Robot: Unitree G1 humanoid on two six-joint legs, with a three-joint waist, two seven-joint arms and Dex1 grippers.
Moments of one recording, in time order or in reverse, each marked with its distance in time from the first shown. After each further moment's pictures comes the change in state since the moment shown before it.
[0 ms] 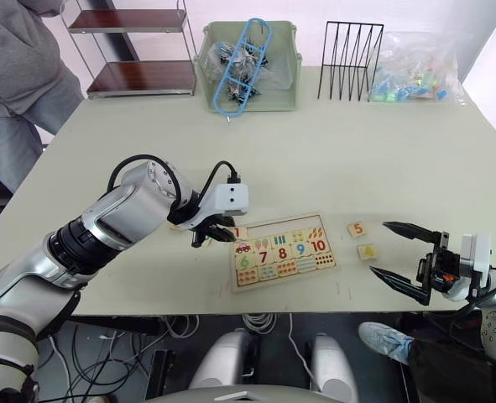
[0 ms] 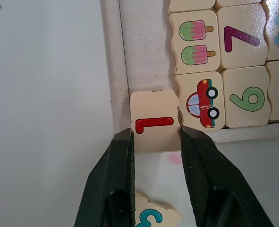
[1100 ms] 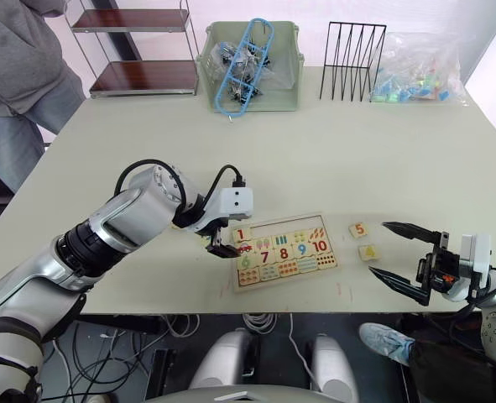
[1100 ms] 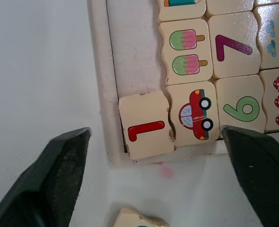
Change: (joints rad) left arm 0.018 -0.033 0.002 0.010 -0.004 -0.020 0.009; right arm 0.007 0.000 0.000 -0.016 -0.001 0.000 -0.003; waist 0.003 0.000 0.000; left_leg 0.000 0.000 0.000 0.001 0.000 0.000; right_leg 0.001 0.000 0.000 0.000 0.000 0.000
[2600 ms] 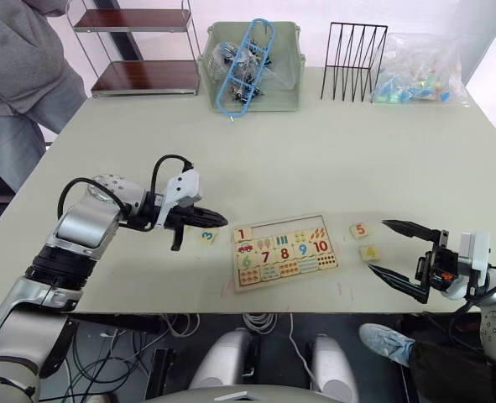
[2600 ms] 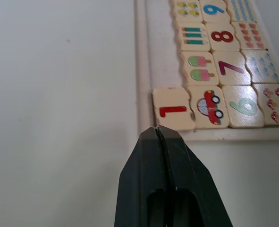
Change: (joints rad) left arm 0.290 0.002 0.439 0.294 -0.209 -0.542 -0.069; right arm -0.006 0.000 0.004 -0.002 -0.001 0.001 -0.019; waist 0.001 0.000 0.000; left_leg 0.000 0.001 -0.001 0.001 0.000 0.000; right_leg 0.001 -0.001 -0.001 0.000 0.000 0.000
